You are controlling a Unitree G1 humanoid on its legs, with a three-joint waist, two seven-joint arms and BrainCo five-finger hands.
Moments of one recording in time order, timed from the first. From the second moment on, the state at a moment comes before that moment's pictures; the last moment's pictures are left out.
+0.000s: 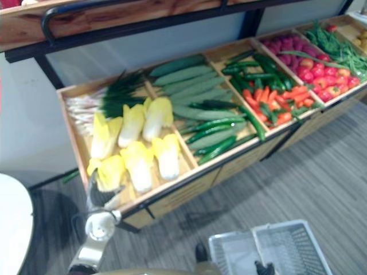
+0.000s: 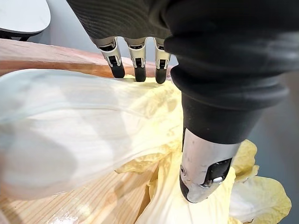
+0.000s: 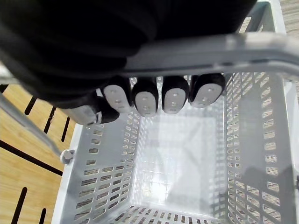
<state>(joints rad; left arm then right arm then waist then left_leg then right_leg) 0.06 0.05 0.00 0.42 0.34 -0.16 0.59 0.18 -0.20 -0.30 1.08 -0.50 -0.14 -0.32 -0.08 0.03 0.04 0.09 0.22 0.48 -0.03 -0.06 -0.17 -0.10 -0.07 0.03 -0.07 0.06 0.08</state>
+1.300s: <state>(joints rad) -0.12 0.13 0.04 0.89 0.48 -0.13 0.66 0.11 -0.27 -0.18 1.12 -0.50 -0.14 -0.33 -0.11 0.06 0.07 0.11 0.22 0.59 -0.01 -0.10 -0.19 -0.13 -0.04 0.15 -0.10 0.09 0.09</state>
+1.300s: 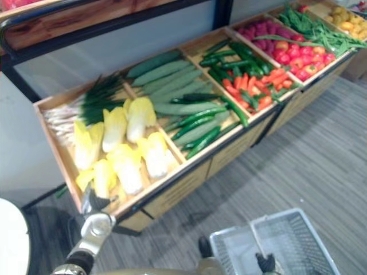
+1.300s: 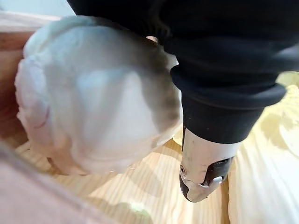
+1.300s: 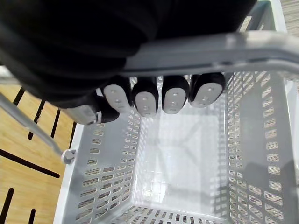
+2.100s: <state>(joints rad) -0.18 0.32 -0.12 1.00 0.64 -0.05 0.54 0.04 -0.33 -0.07 1.12 -0.51 -0.14 -0.28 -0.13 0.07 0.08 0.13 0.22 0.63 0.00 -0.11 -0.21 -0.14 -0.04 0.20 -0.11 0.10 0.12</state>
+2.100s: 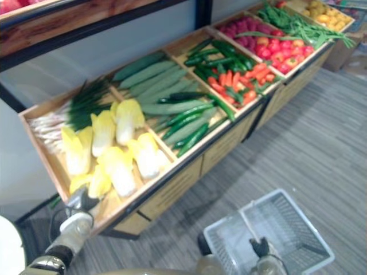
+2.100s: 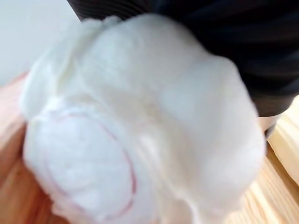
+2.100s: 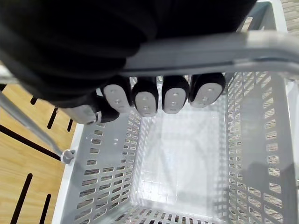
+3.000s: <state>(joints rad) 0.09 0.35 -0.29 0.23 0.63 -0.09 0.12 0.07 -0.33 -0.26 1.14 -0.51 -0.14 -0.23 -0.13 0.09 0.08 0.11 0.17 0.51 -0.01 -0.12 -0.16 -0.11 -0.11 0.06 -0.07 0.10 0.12</state>
